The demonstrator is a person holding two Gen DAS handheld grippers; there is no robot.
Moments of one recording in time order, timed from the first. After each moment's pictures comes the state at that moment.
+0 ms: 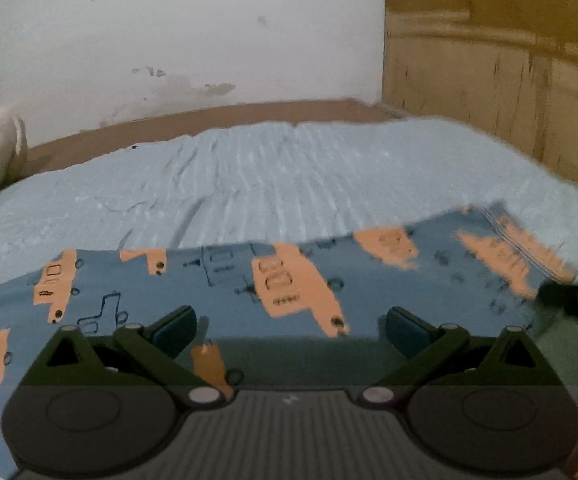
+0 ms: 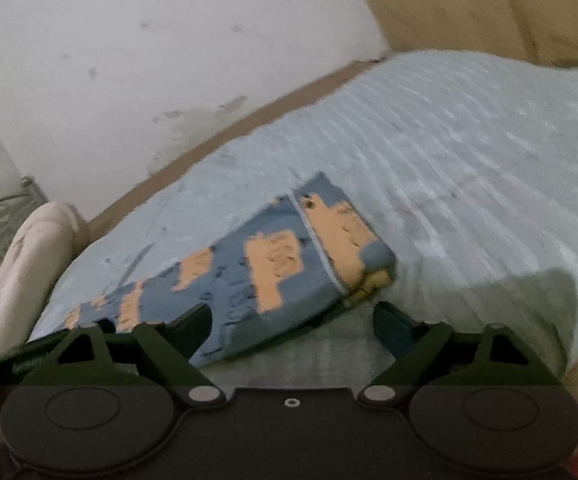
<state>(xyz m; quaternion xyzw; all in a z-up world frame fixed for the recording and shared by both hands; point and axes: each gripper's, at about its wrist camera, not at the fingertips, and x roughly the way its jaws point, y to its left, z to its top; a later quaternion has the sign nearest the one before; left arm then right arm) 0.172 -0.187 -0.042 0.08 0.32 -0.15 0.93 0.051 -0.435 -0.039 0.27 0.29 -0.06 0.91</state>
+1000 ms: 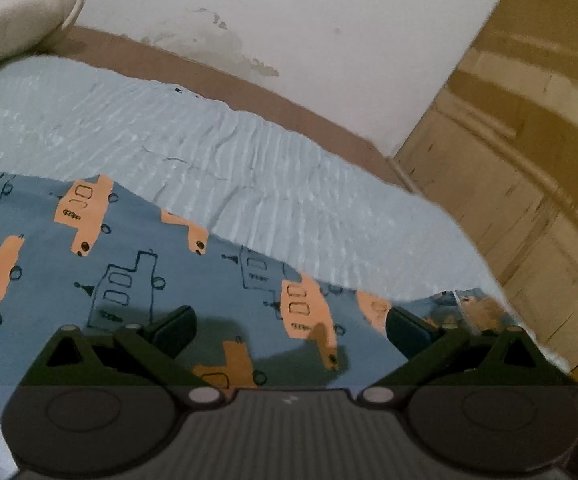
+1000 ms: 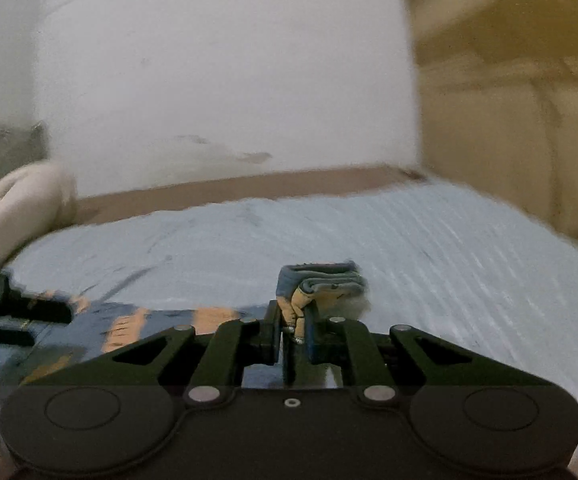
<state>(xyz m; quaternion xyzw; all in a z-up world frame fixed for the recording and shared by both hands) 0.180 -0.095 -0.014 -0.20 0.34 -0.17 0.90 0.063 -0.358 0.007 0.04 0.20 -0.06 0.98</state>
